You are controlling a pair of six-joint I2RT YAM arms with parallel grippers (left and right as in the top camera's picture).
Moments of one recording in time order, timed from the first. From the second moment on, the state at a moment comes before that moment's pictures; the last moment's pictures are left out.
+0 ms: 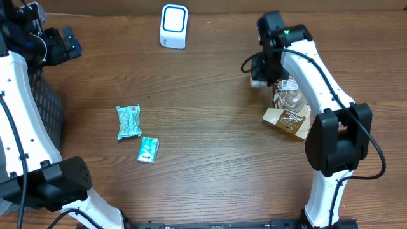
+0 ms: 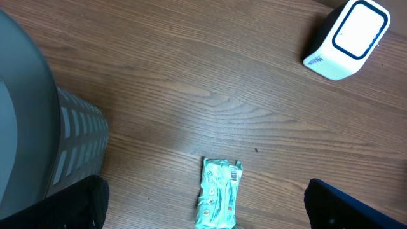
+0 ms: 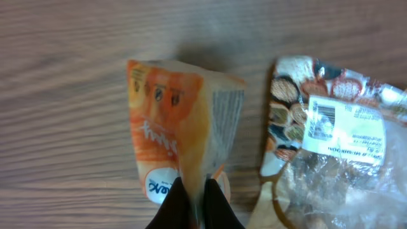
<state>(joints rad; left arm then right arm) 0.34 1.90 2.27 -1.44 0.17 -0.05 0.23 2.11 1.85 -1.14 0.04 0.31</state>
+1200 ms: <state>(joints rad) 0.34 1.90 2.27 -1.44 0.17 -0.05 0.71 2.11 1.65 -0.73 -0.47 0.51</state>
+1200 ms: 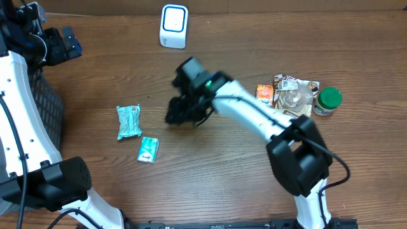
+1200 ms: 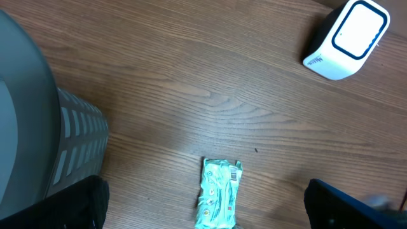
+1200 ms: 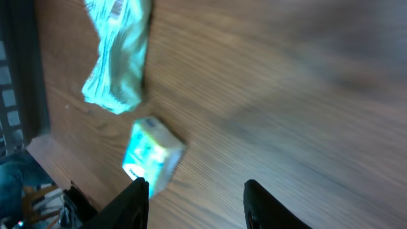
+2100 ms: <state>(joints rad) 0.34 1.90 2.27 -1.44 0.17 -0.05 0.89 2.22 1.56 -0.52 -0.41 0.67</state>
